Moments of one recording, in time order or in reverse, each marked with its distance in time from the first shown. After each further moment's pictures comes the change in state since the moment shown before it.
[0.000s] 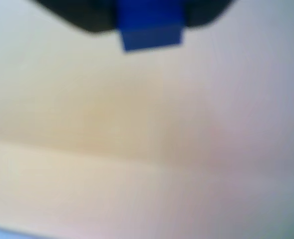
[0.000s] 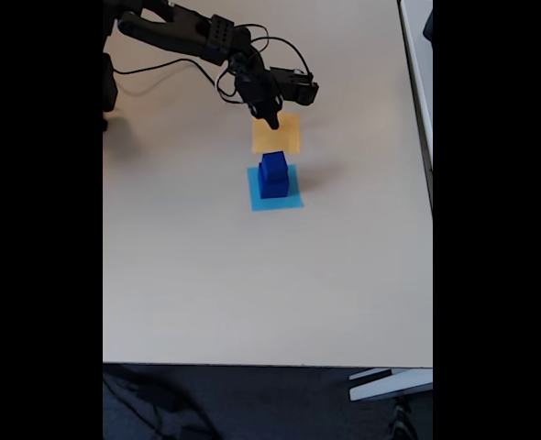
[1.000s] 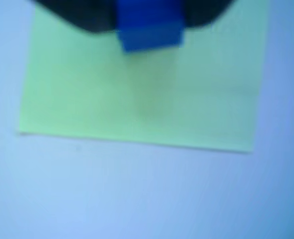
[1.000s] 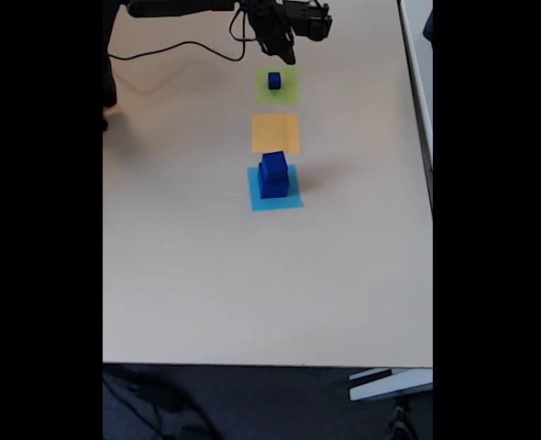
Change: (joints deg) arm -17.5 0.0 -16.3 7.2 25.9
